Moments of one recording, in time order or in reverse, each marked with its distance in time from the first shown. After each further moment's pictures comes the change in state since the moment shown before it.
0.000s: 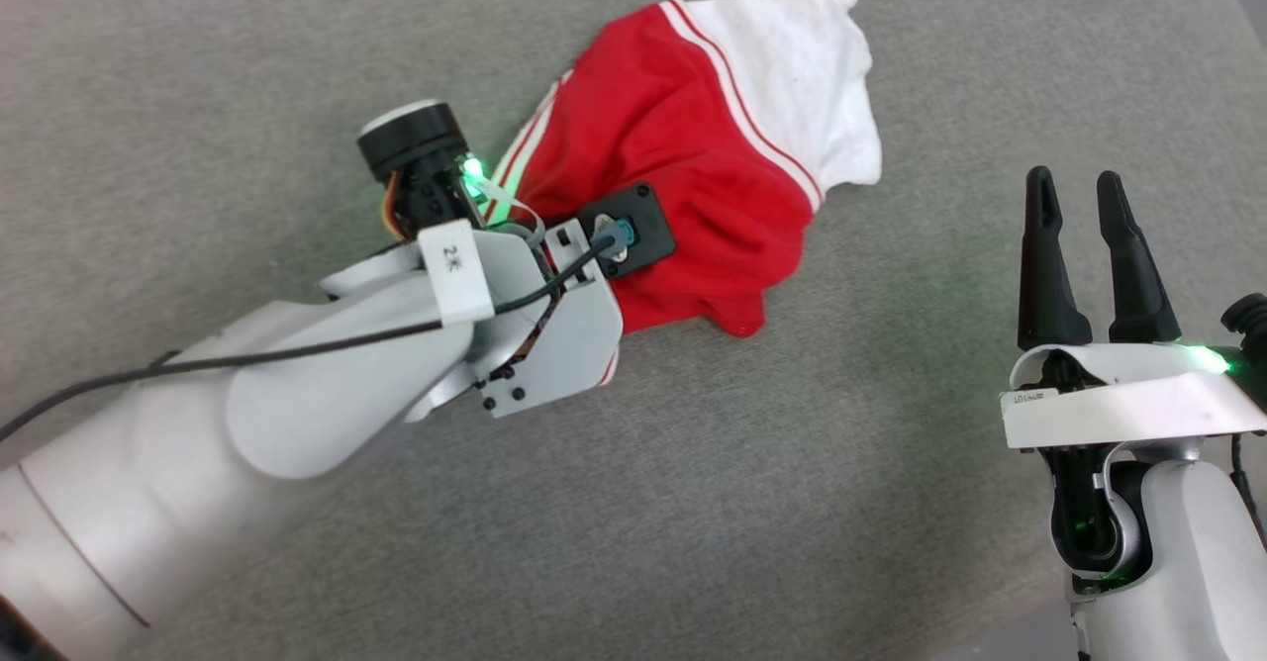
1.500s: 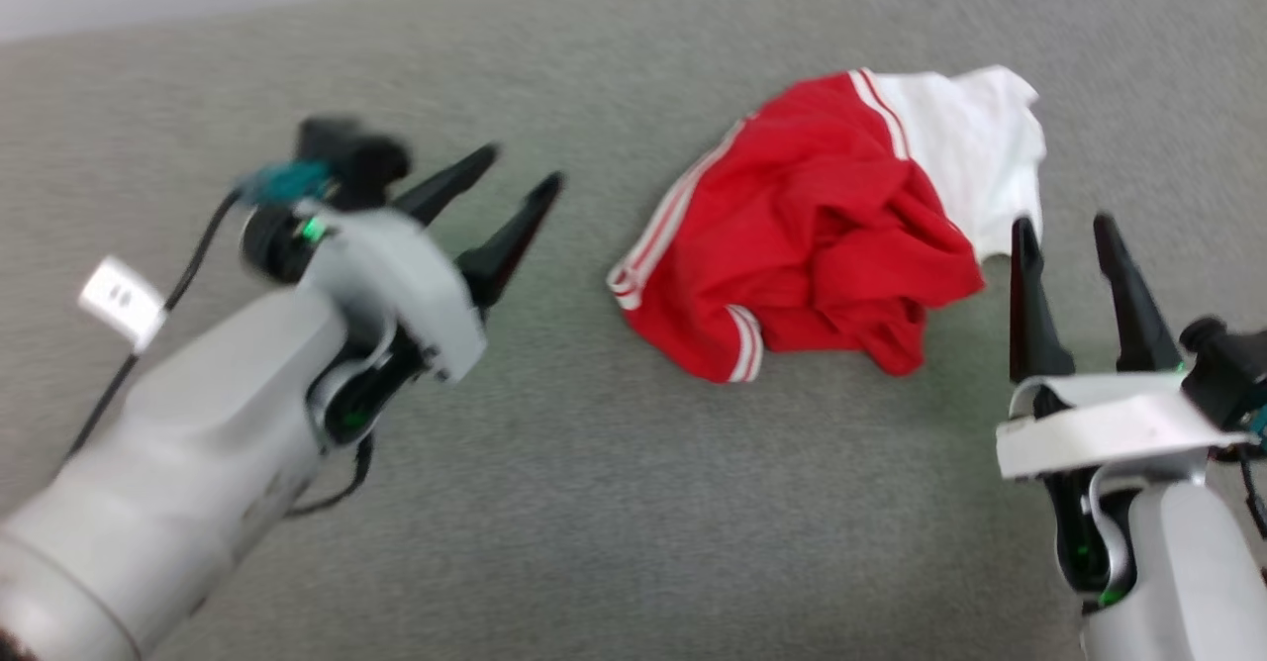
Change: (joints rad) left arm 0.103 0.005 0.038 0.268 -0.689 0.000 -0.631; right arm 0.004 0.001 -0.041 0.082 -0.213 0.000 0.000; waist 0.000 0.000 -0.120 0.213
